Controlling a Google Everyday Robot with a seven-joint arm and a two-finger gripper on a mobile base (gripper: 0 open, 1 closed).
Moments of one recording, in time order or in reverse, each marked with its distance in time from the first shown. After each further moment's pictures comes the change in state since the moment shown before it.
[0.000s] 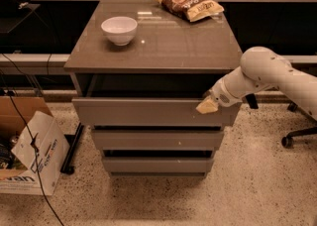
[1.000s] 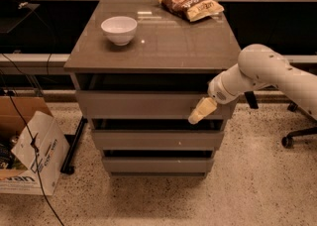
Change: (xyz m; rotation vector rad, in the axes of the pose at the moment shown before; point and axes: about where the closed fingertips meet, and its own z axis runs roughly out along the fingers) arm -0.017 -0.002 -0.011 0.039 -0.035 -0.035
